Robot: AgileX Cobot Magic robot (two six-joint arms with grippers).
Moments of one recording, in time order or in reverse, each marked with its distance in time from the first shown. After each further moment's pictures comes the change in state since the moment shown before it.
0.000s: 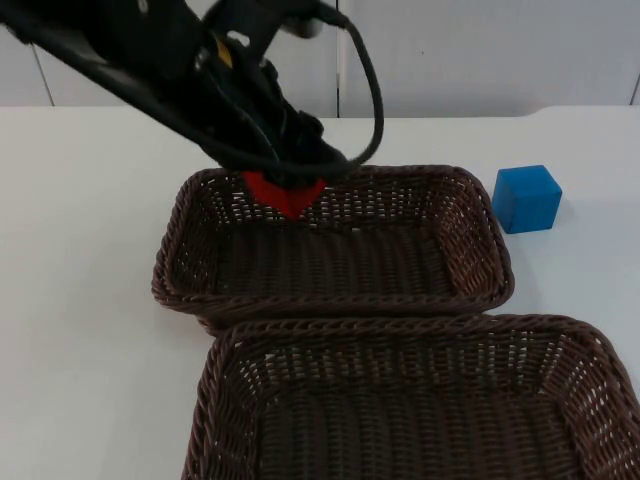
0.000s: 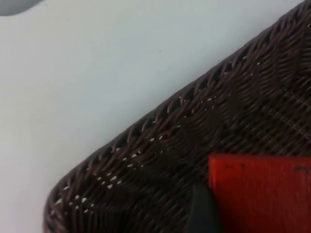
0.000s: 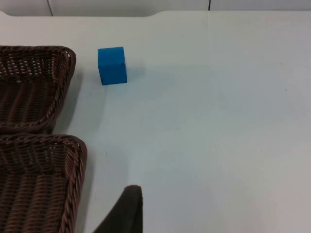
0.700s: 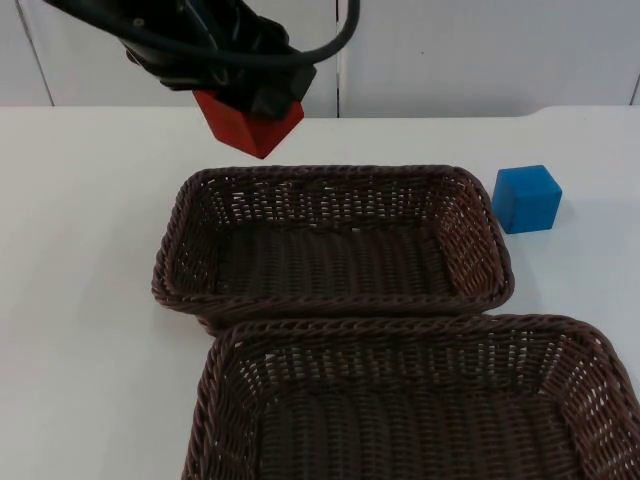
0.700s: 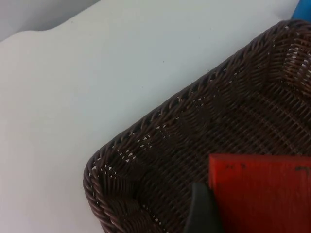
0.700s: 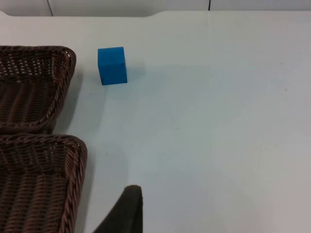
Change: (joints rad) right arm 0.000 0.000 0.000 0.000 0.000 0.000; left arm 0.000 -0.252 0.000 0.000 0.243 -0.016
